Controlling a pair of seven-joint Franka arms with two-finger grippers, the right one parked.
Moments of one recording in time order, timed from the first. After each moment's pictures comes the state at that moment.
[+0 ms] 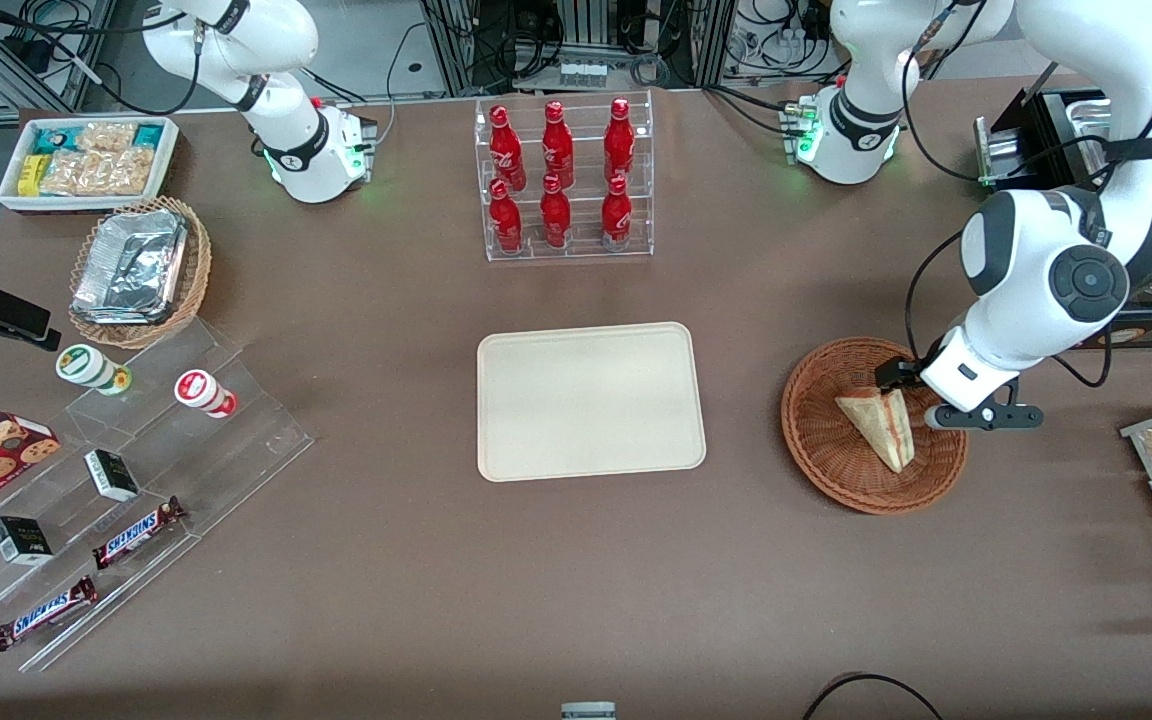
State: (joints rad) arm -0.03 0.16 -0.06 -2.09 0.01 2.21 -0.12
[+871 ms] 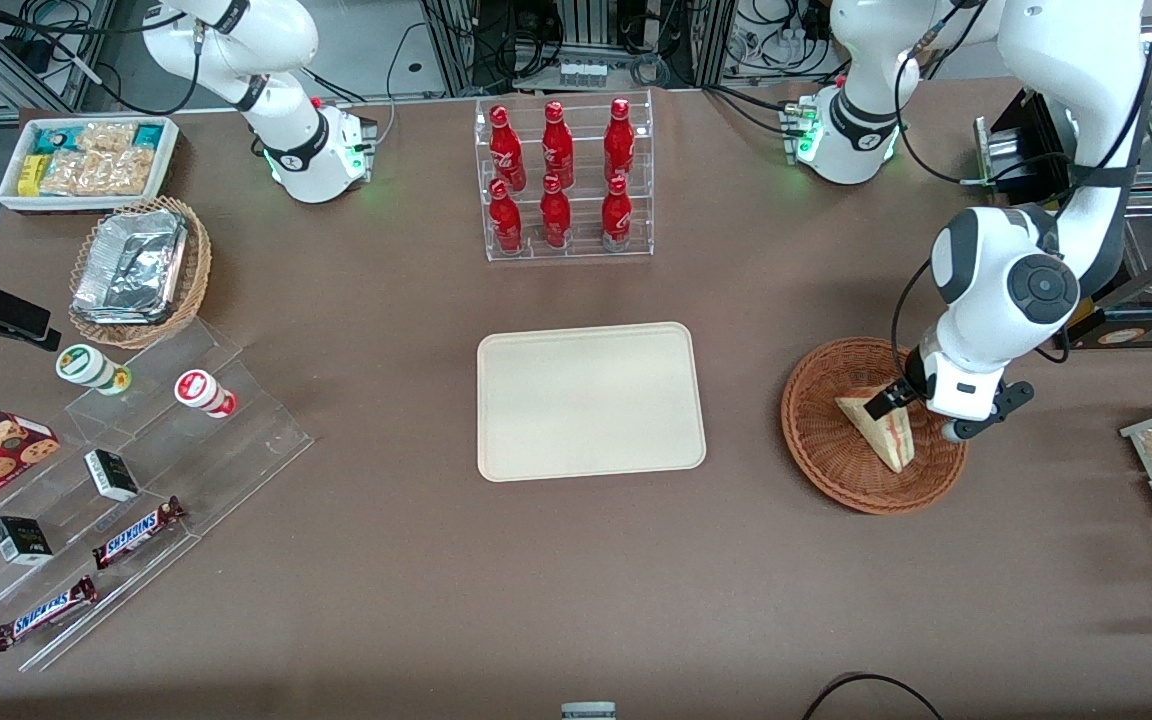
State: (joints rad) arm -0.03 0.21 -0.06 -2.20 0.01 2.41 -0.63
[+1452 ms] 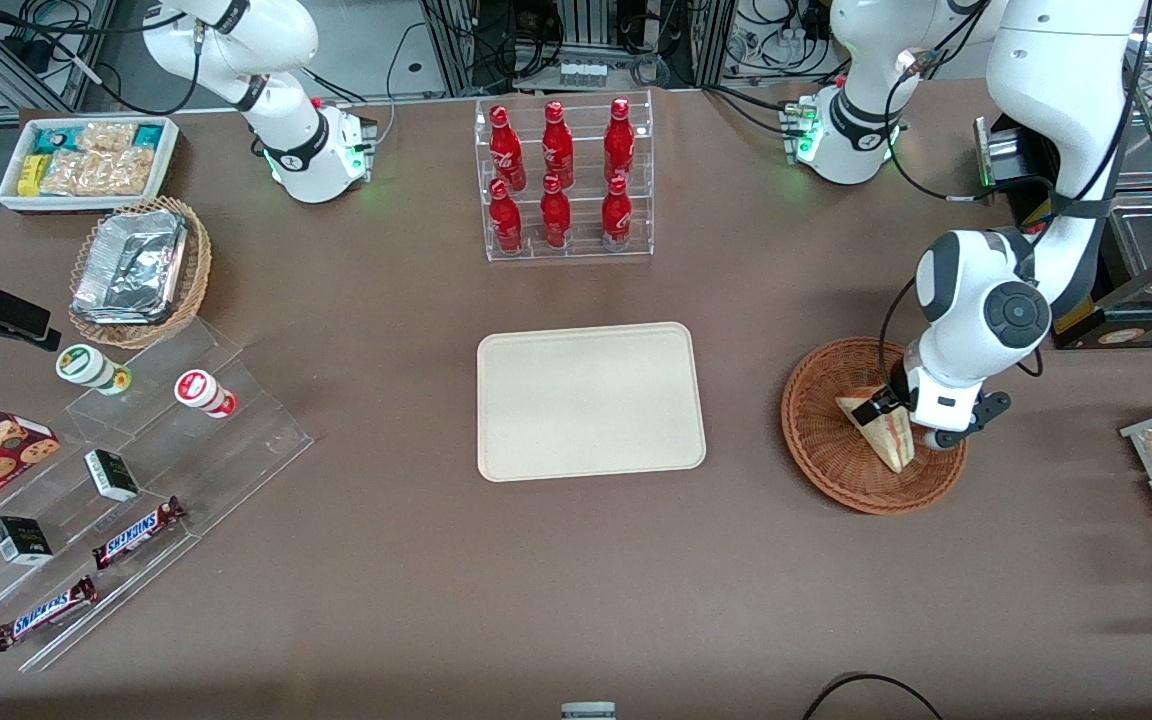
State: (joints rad) arm -0.03 0.29 -0.06 -2.20 0.01 2.46 -0.64
